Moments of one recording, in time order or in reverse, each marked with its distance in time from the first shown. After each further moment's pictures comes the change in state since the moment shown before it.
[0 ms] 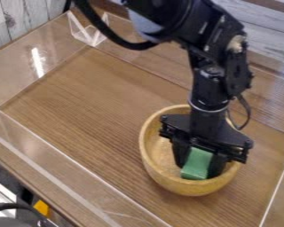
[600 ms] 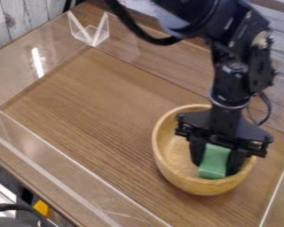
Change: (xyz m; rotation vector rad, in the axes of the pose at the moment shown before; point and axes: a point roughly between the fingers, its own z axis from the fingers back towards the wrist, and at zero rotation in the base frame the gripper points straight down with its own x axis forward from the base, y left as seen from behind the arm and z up) arm 0.011 -0.018 0.006 0.004 -0.007 0.079
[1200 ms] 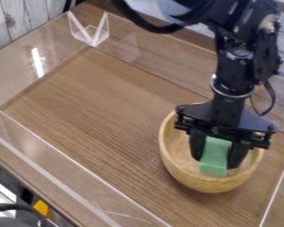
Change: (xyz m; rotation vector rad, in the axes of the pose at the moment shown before) arm 0.000 0.009 0.015 0.005 0.003 0.063
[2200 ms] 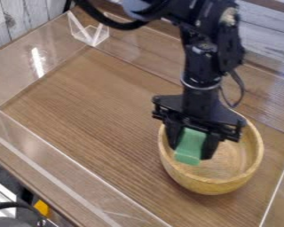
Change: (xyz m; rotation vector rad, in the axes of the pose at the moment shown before) arm 0.010 0.036 -0.002 -0.006 -0.015 -0.080
